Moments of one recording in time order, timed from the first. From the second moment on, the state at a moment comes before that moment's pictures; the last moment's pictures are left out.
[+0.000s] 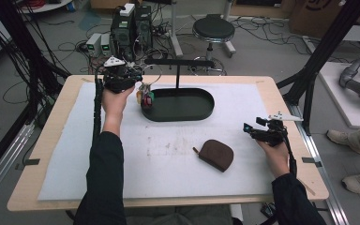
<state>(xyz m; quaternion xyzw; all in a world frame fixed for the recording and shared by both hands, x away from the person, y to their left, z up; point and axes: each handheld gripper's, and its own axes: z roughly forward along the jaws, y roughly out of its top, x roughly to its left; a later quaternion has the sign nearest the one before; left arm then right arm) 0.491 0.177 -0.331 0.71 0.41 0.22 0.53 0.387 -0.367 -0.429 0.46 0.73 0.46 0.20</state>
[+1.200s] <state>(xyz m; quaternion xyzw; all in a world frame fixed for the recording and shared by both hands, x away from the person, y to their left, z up) 0.337 0.215 -0.366 0.72 0.34 0.25 0.55 0.381 -0.365 -0.425 0.46 0.73 0.46 0.21</state>
